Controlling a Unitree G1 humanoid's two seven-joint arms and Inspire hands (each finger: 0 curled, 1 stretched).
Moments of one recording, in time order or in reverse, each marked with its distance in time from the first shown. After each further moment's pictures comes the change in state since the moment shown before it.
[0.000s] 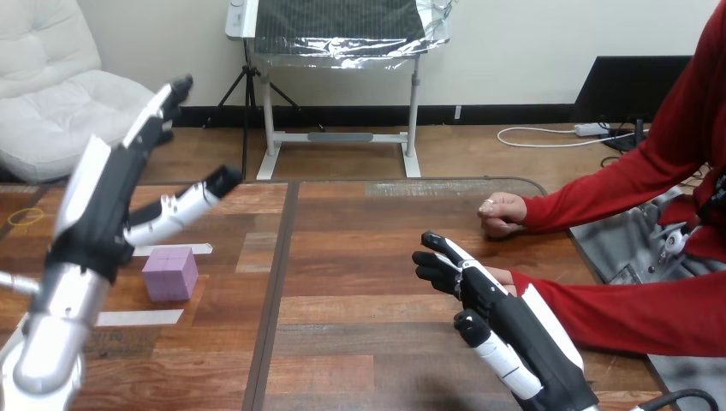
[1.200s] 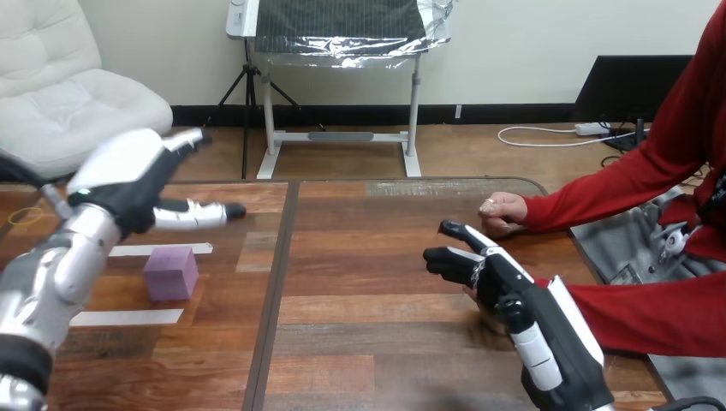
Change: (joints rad) left arm -0.407 0.152 -0.335 0.508 0.481 0.229 0.072; right arm 0.003 0.005 0.000 0.000 0.118 -0.038 0.005
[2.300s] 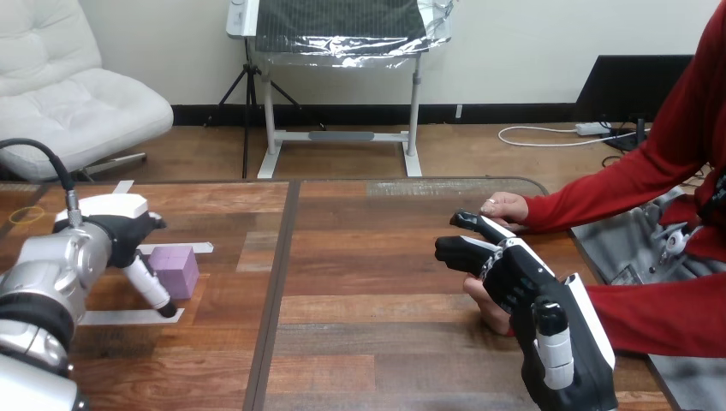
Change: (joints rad) left arm -0.187 -0.023 -0.262 0.267 0.120 0.294 -0.223; right arm -0.007 0.055 -0.004 0.045 0.117 -0.096 0.035
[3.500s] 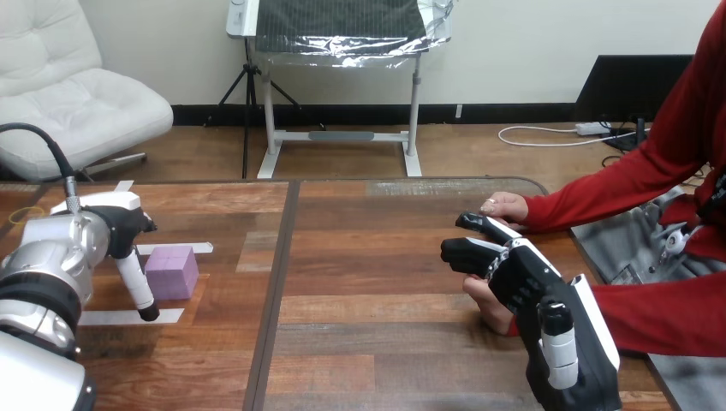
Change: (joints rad) left arm -0.056 -0.009 -0.040 0.021 -0.037 0.079 -0.091; right arm -0.004 0.007 -0.020 0.016 -0.004 -0.004 0.000
